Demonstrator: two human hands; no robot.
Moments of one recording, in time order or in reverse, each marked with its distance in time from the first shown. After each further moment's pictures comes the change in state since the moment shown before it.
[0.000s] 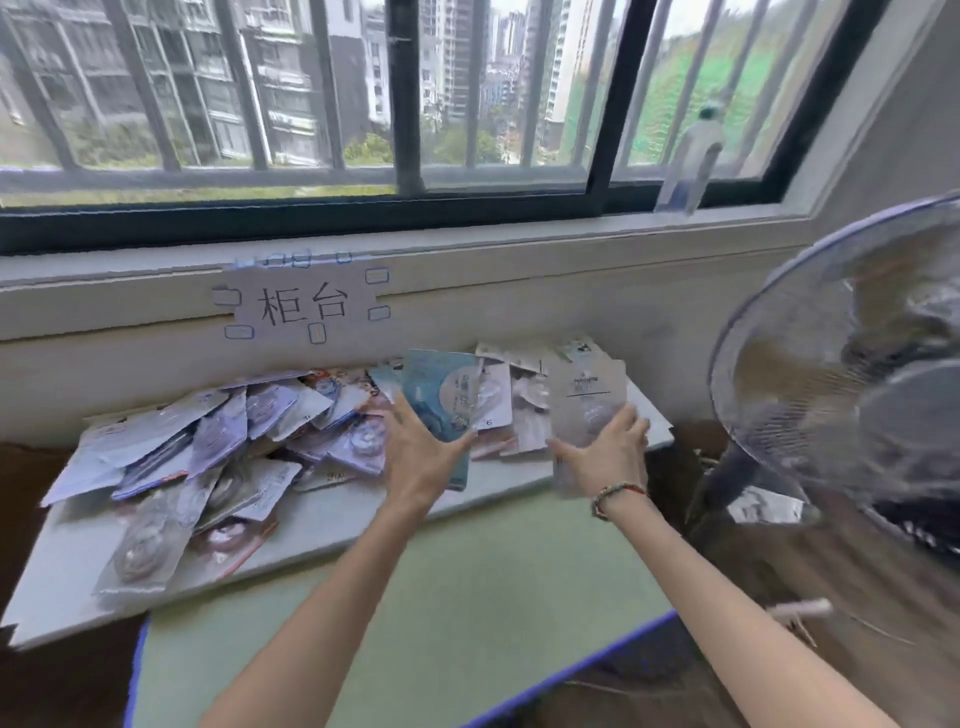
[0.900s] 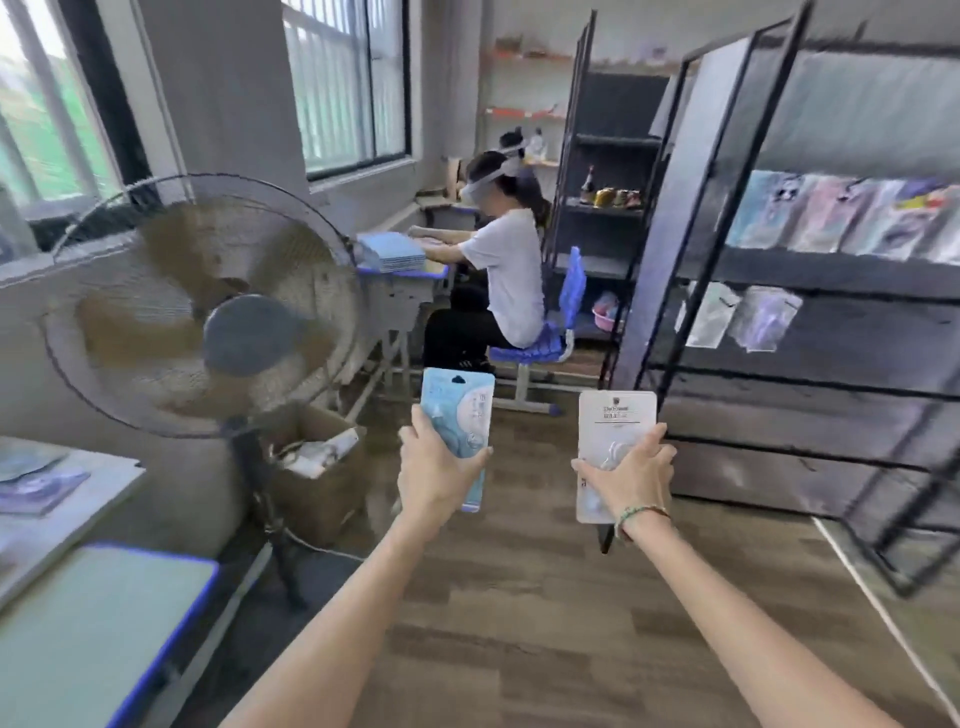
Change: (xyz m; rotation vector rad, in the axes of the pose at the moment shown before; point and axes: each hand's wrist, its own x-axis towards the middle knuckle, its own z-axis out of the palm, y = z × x) left_hand -0.436 0.243 0.234 -0.054 -0.855 0.654; right_hand -0.324 0.365 -0.368 -0.058 0.820 0.853
